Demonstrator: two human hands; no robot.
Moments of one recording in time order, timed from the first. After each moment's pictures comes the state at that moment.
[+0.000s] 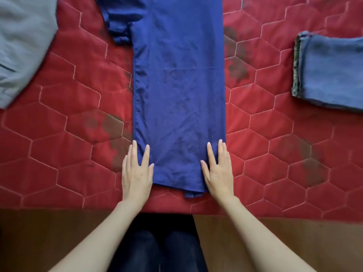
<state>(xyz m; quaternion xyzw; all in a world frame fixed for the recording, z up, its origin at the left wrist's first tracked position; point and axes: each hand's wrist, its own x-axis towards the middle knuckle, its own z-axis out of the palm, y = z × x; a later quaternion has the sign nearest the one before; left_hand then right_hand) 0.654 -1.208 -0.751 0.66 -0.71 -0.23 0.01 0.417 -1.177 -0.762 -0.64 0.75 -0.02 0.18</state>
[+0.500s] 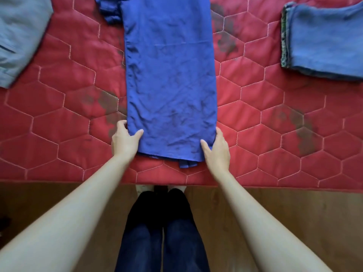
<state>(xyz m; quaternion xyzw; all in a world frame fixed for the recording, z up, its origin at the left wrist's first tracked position) 0.660 -1.235 -0.736 0.80 -0.44 -0.40 0.10 0.424 -1.155 -0.732 -0.39 0.85 -0.13 0.34</state>
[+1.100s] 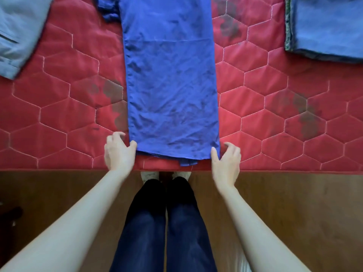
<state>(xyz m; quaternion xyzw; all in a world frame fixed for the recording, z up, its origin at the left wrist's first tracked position) 0.692 -1.180 -0.714 0.81 -0.49 -0.32 0.01 0.447 -1.089 -0.712 -0.33 0.91 -0.09 0.25</state>
